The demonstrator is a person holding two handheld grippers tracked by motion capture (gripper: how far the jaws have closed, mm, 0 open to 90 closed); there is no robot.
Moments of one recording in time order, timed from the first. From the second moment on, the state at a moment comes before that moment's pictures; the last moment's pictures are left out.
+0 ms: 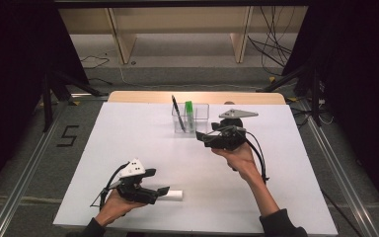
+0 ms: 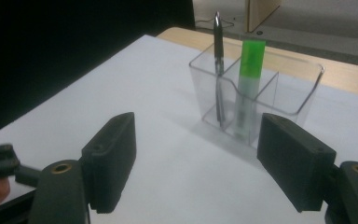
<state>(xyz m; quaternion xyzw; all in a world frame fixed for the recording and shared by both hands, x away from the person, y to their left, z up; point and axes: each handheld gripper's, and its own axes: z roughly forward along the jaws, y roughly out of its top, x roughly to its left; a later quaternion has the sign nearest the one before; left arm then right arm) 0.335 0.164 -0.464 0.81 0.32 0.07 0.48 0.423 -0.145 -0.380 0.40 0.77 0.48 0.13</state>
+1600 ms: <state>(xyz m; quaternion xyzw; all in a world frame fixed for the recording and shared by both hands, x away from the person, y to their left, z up) 0.350 0.156 -0.442 0.89 0.26 0.07 0.36 0.331 -0.191 -0.440 0.40 0.76 0.50 0.13</state>
